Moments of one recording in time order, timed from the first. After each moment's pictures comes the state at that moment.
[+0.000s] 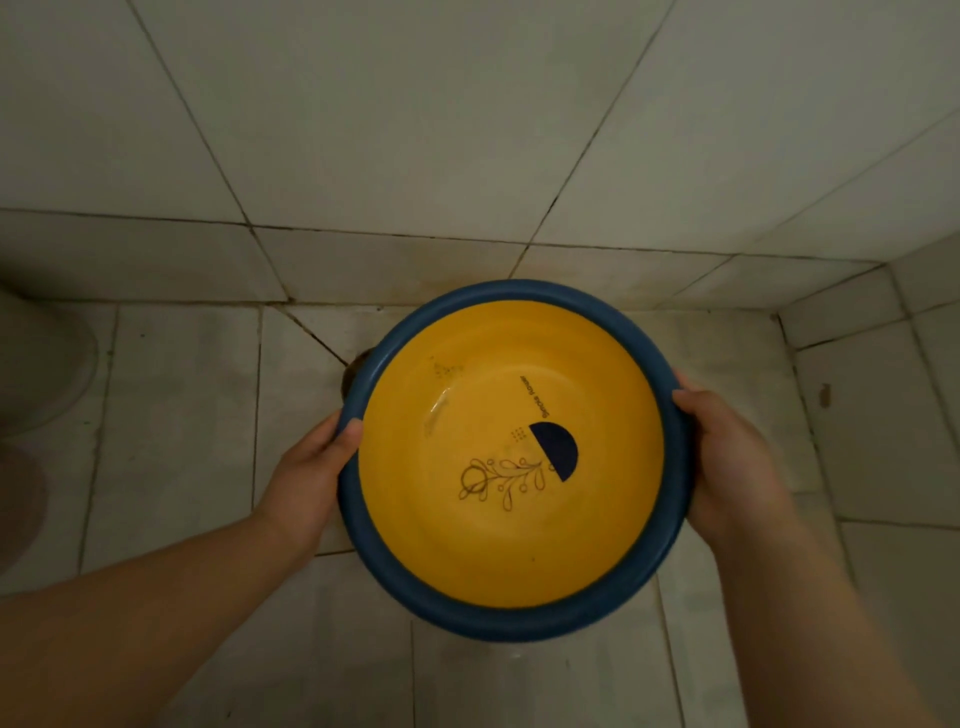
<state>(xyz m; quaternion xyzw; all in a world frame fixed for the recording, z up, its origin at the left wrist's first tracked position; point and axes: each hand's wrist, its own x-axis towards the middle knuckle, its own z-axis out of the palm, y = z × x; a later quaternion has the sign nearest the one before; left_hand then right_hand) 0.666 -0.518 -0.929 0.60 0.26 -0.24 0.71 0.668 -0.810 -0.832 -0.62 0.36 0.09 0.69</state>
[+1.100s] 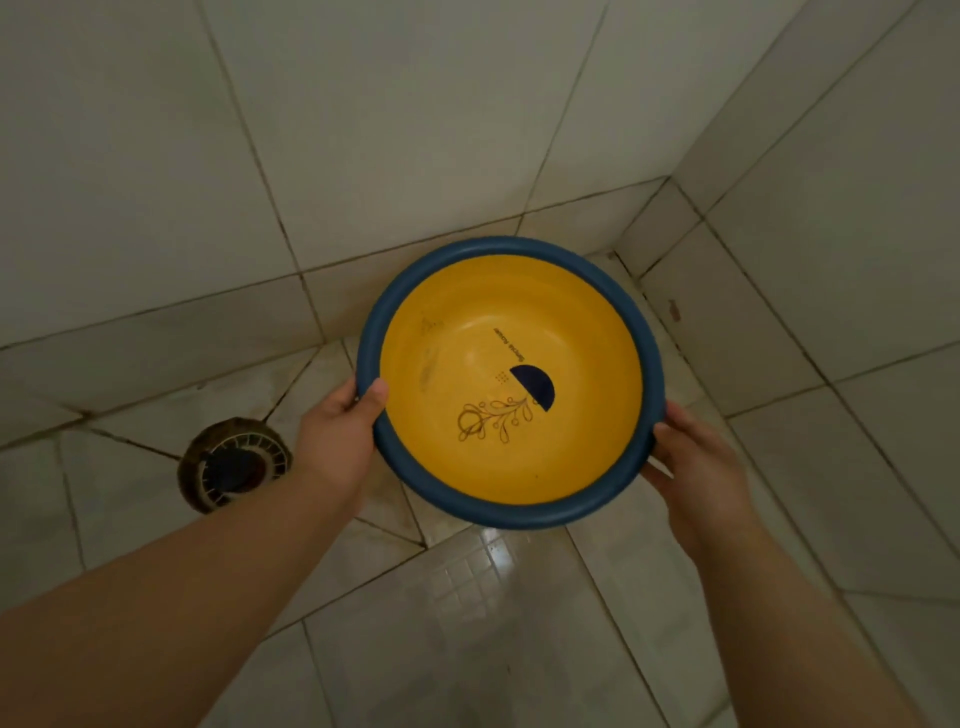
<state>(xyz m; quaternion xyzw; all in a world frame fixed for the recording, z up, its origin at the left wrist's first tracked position) 0.716 -0.692 -0.900 0.62 0.18 -0.27 0.71 0.576 -0.934 -0.861 -0.60 0.48 -0.11 0.64</state>
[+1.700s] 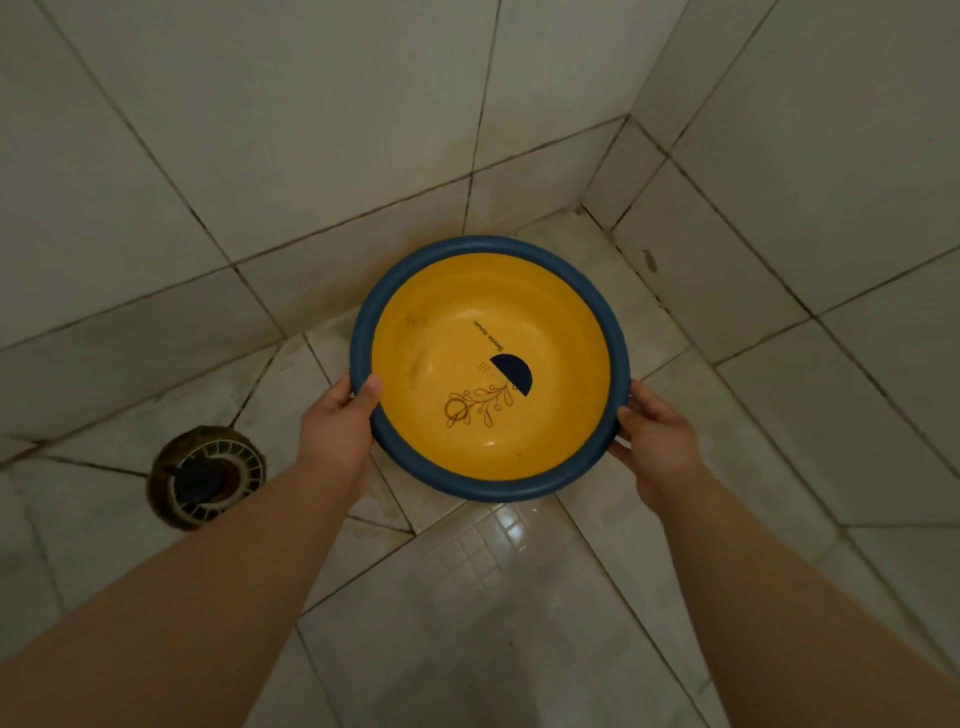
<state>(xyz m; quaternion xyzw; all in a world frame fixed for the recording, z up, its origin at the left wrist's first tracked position) 0.716 -0.722 -0.936 0.64 0.21 -0.29 0.68 0.571 -0.945 -0.910 -0.57 0.52 -0.09 0.63</state>
